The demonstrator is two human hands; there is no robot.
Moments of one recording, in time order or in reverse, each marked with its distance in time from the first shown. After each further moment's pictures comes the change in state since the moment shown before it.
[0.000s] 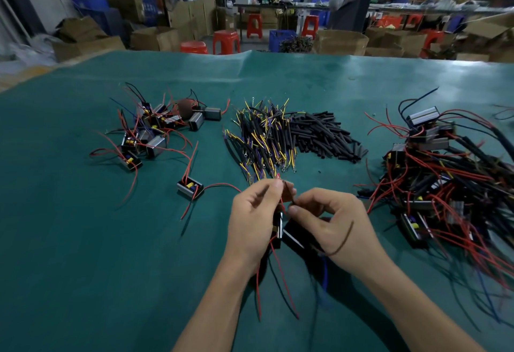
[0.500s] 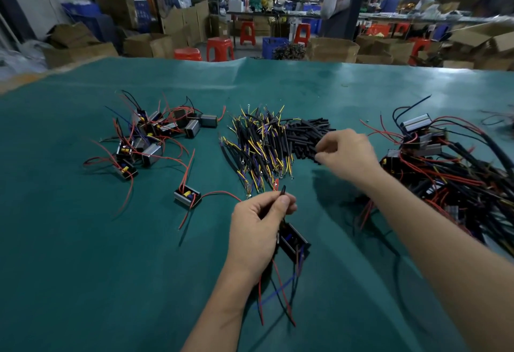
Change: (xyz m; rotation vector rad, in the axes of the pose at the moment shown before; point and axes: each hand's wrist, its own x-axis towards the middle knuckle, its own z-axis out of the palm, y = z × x) left_hand 0.002 -0.007 -0.001 0.102 0.004 0.022; right_hand 0.126 0.017 -0.049 -0.596 0.039 0.267
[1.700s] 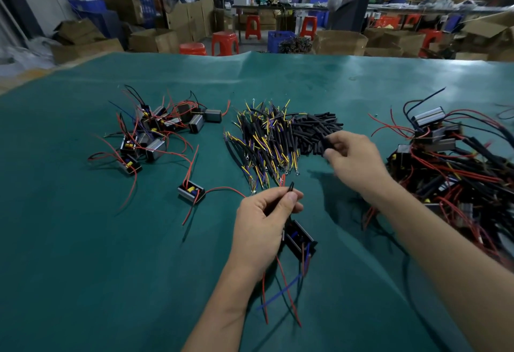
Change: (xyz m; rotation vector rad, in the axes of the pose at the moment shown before) left_hand 0.001 0.002 -0.003 0.040 -0.043 -0.003; right_hand -0.016 0.009 0.019 0.331 0.065 -0.039
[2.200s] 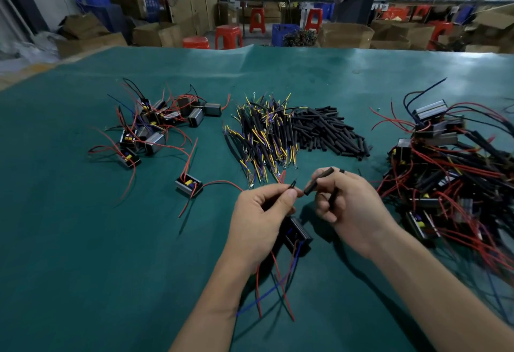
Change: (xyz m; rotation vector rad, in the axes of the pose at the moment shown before) left_hand -0.003 0.005 0.001 0.068 -0.033 0.019; right_hand -0.081 -0.017 0.010 1.028 -0.216 0.427
